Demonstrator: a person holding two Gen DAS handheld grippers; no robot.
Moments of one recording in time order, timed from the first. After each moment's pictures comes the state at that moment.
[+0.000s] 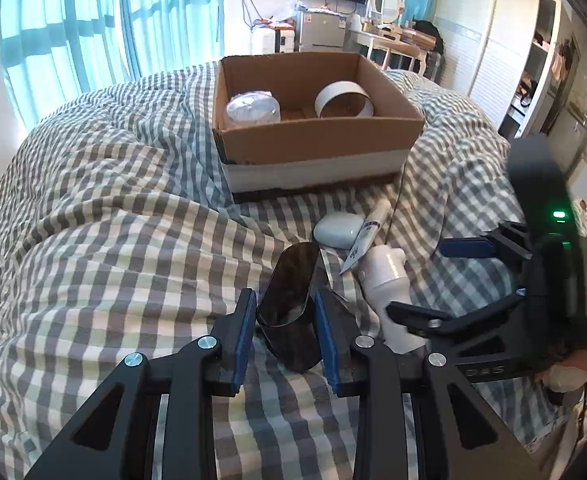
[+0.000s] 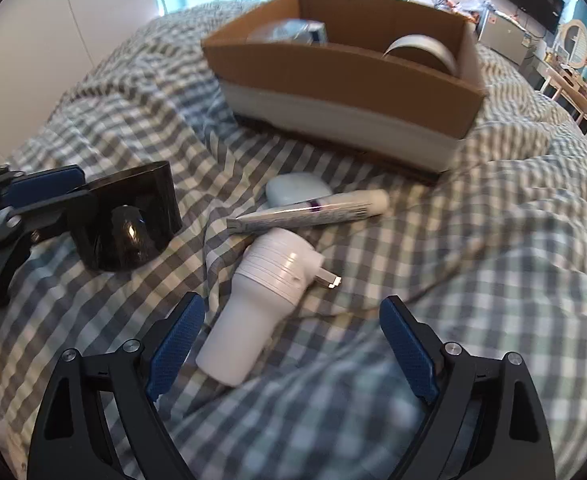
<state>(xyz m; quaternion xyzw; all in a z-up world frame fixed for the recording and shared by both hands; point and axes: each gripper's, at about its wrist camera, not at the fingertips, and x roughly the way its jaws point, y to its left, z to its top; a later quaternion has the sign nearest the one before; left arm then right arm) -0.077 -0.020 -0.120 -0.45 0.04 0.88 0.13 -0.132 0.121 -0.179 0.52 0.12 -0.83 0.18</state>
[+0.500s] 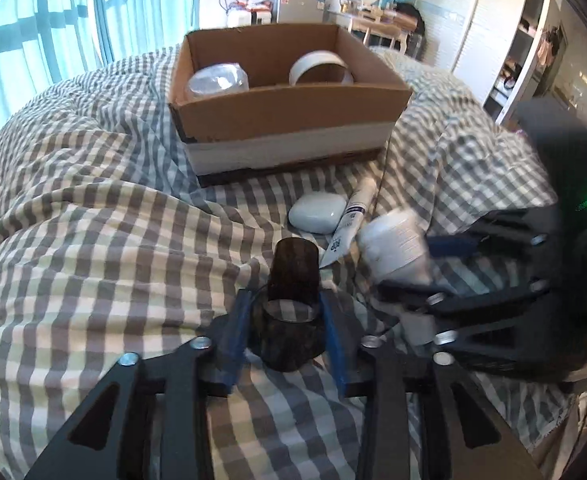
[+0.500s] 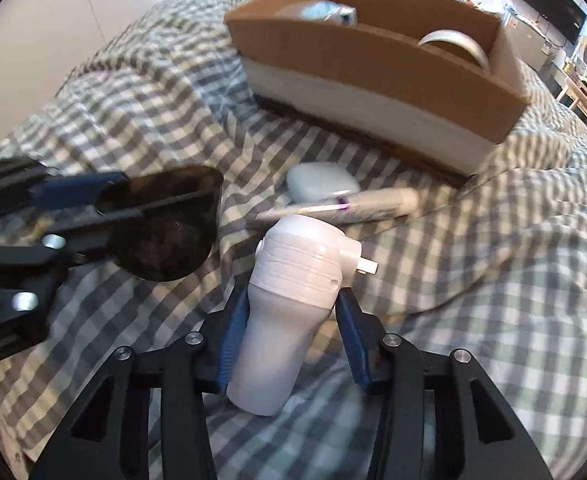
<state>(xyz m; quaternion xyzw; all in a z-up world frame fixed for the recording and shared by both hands) -0.095 -0.005 -0.144 -0.48 0.05 0.86 0.16 -0.126 0.127 -0.170 0.52 0.12 -0.82 0.20</state>
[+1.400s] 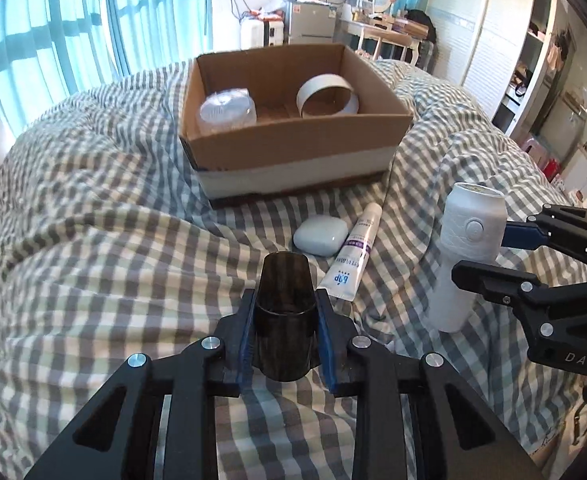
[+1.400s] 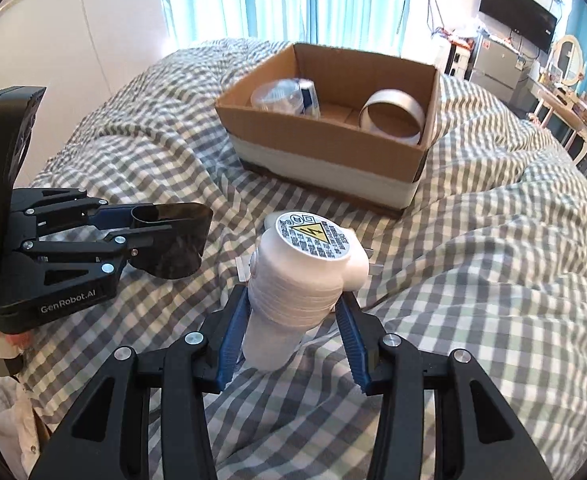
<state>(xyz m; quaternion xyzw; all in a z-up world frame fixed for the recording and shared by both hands) -0.091 0.000 -0.114 -0.46 0.05 0.88 0.13 -0.103 0.156 -0.108 0.46 0.10 -0.86 0.20</state>
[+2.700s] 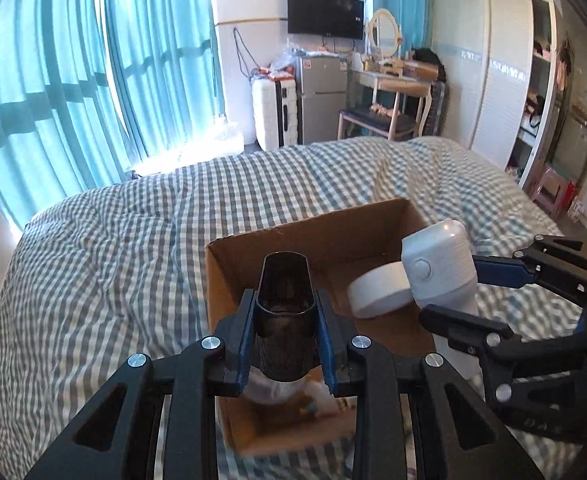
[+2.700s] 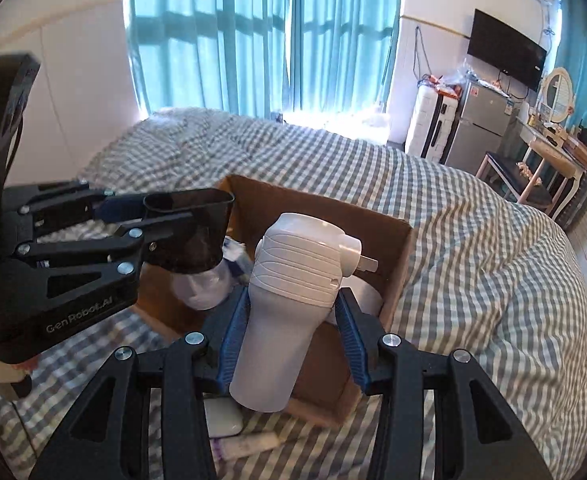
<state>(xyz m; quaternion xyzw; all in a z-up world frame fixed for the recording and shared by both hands) -0.284 0.022 -0.039 -0.37 0.07 0.92 0.11 -0.294 0.141 -0.054 0.39 0.11 -0.89 0.18</state>
